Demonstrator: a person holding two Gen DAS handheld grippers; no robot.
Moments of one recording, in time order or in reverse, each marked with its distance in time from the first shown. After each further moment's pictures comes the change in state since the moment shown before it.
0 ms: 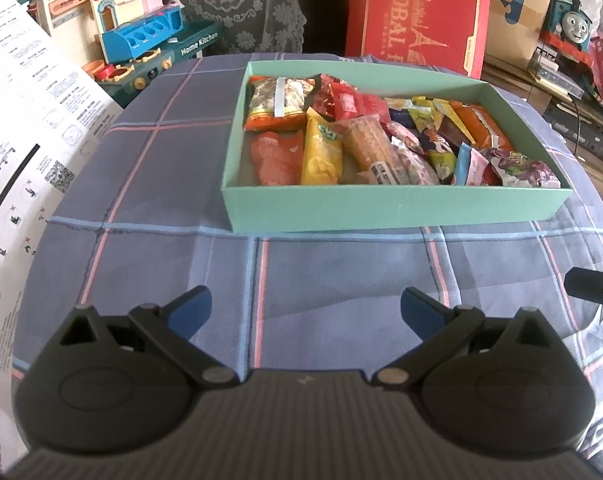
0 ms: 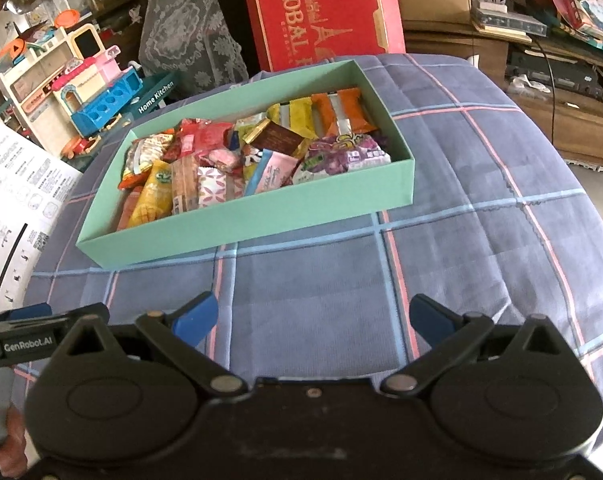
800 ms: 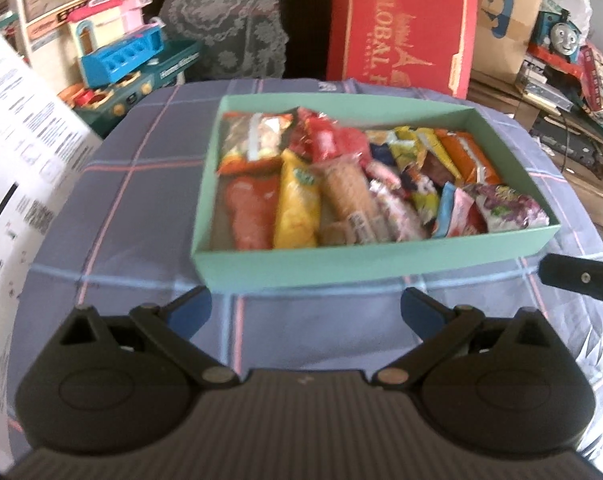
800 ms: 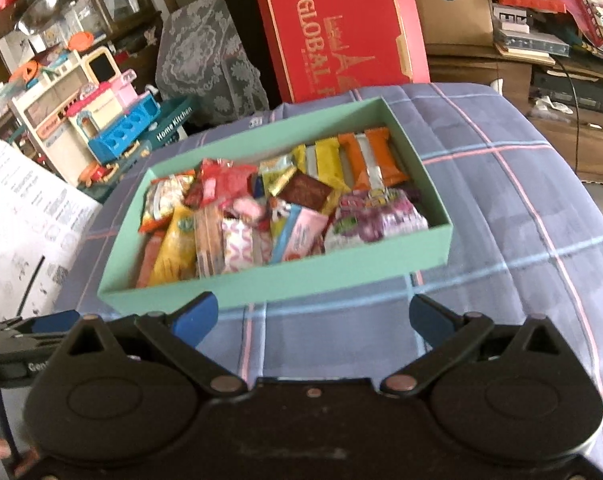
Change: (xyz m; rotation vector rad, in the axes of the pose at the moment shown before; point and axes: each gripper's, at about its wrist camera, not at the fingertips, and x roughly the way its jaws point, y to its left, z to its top) left arm 0.008 -0.010 0.037 0.016 -0.035 -0.032; right arm 0.007 0.010 0.035 0.003 -0.056 0.057
